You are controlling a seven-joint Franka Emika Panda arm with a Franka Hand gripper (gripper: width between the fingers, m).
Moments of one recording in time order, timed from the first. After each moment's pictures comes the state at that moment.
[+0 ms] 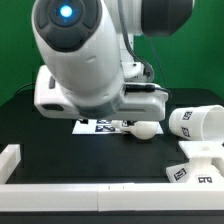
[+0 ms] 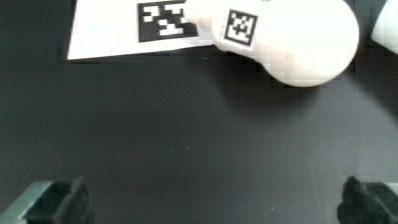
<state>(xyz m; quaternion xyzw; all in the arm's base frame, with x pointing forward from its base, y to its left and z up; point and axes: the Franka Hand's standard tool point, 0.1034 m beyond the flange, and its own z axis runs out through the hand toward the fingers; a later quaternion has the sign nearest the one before) 0.506 -0.041 0.060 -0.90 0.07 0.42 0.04</state>
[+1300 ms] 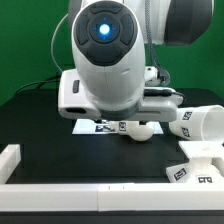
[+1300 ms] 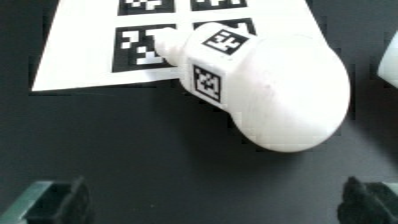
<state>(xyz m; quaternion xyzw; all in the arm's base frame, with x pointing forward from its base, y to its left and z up) 0.481 -0.021 0.054 -0.90 0.06 0.44 0.03</state>
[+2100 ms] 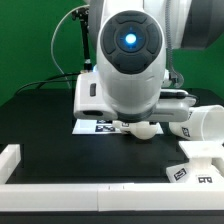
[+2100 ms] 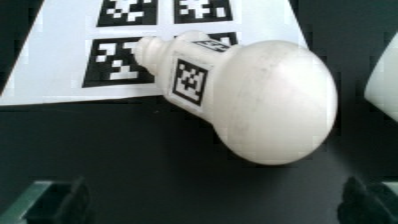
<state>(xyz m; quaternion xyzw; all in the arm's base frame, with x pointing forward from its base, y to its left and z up) 0.468 0.002 0.049 -0.89 0.05 0.45 0.02</state>
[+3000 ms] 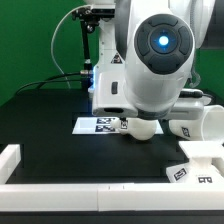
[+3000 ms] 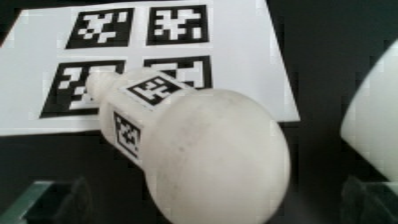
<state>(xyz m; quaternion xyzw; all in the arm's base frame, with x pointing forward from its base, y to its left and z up) 0.442 0.029 0.045 -0.89 0.04 0.46 0.01</state>
